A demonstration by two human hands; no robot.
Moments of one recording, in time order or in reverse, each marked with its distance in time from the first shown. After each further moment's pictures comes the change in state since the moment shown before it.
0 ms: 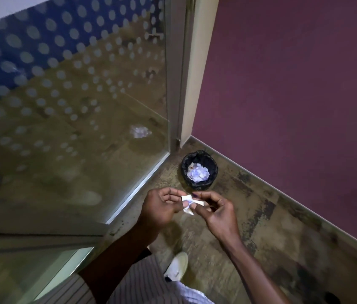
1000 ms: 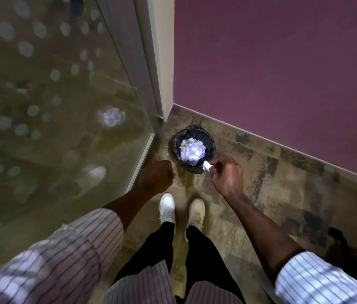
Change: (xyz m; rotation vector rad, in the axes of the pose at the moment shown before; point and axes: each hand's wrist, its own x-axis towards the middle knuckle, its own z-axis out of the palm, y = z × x) left_hand 0.319 0.007 -0.013 1.284 -0.280 0.171; right_hand 0.255 0.088 0.004 -0.752 0.282 0.154
